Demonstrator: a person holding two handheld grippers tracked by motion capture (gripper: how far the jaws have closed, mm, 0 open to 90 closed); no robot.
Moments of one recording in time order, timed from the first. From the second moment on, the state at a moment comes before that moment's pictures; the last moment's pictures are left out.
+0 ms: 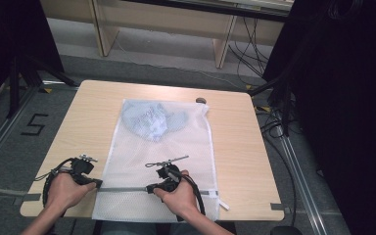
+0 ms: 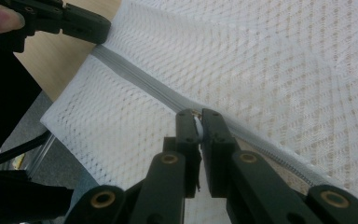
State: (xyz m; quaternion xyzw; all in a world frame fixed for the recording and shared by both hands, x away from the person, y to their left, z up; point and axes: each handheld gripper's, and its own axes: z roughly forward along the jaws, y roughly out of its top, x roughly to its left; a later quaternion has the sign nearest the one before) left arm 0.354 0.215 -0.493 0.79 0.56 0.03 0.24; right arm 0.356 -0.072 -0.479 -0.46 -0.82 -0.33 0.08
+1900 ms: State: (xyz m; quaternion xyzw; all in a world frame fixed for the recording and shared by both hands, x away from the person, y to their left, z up) left arm 0.353 0.216 -0.492 0.80 0.55 0.04 0.24; right arm 0.353 -0.091 -0.473 -0.48 -0.81 -0.32 0.08
